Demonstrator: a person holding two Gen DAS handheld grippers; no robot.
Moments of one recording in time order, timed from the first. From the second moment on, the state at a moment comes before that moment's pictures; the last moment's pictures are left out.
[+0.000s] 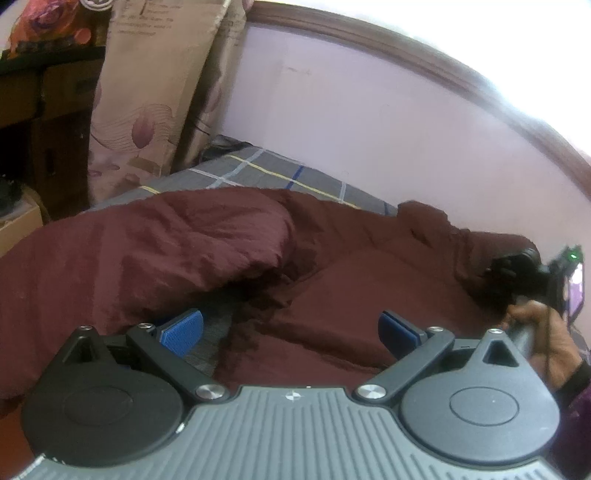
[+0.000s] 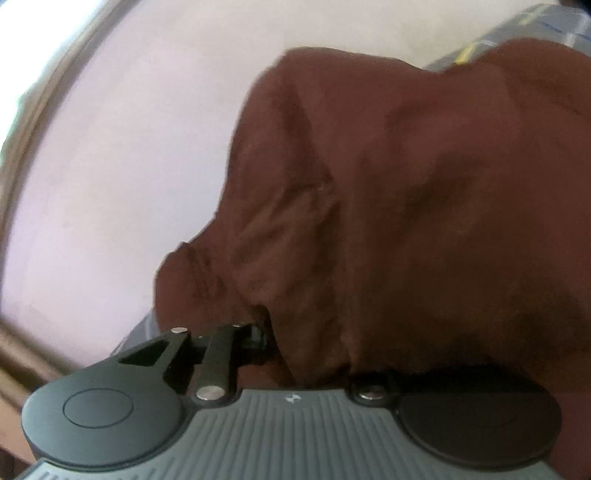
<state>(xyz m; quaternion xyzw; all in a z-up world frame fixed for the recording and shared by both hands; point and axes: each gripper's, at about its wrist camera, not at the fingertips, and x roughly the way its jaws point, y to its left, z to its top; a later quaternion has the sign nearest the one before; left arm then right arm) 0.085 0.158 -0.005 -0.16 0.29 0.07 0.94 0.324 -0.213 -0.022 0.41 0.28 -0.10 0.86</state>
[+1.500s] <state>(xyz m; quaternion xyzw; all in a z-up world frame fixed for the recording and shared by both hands) 0.005 0.293 -0.073 -0.56 0.24 0.14 0.78 0.155 -0.105 0.008 0.23 0.37 0.19 0.88</state>
